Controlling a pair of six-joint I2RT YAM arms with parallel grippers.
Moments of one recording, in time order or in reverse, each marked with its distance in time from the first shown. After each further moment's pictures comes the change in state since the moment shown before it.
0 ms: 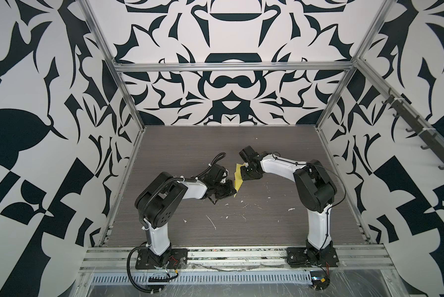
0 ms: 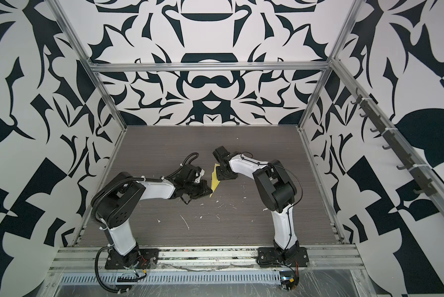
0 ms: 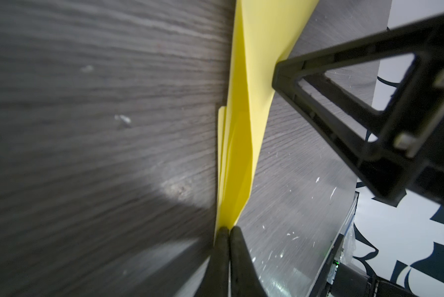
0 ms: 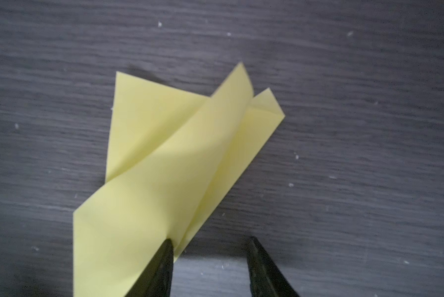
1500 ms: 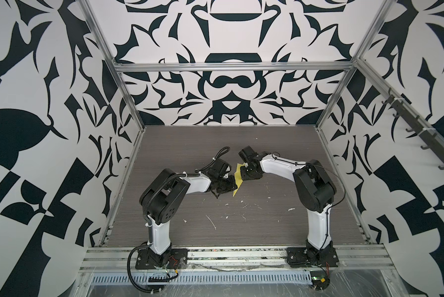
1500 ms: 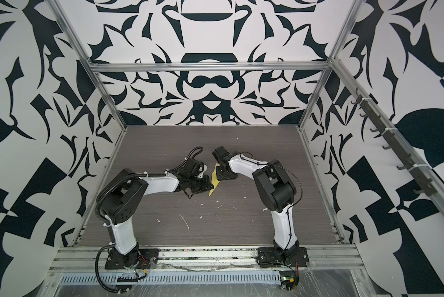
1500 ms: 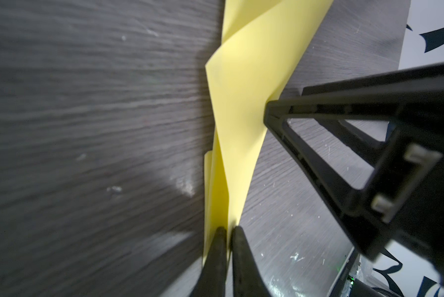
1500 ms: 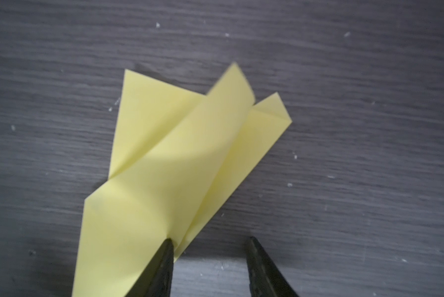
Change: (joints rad) left arm 0.005 0.058 0.154 -0.152 -0.041 0.083; right arm 0.003 -0.002 -0.006 0.004 0.008 0.006
